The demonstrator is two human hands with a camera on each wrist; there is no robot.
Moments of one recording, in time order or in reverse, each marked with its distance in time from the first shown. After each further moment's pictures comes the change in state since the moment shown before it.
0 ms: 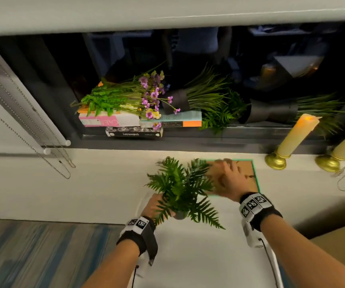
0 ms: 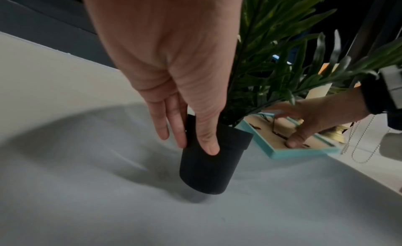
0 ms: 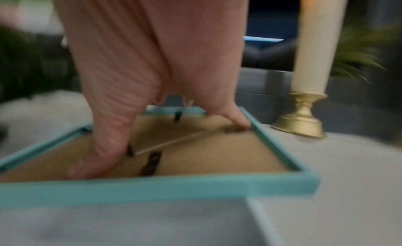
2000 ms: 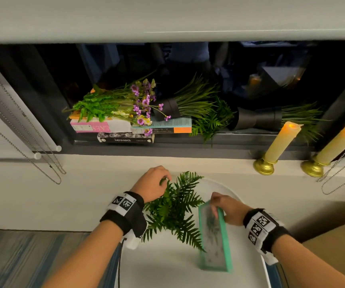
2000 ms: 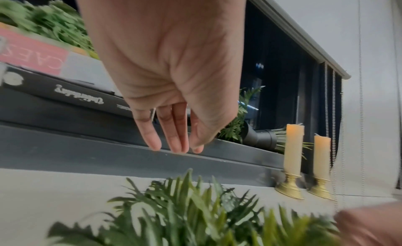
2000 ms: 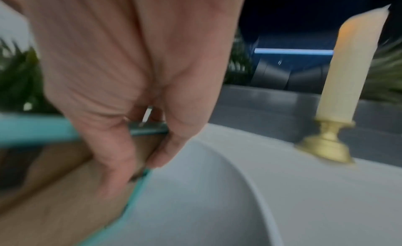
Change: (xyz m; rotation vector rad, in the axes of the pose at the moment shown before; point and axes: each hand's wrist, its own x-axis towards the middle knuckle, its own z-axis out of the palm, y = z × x) left_hand 0.005 0.096 -0.058 0.407 0.102 0.311; right_hand -0.044 0.019 -0.001 -0.098 -0.227 -0.358
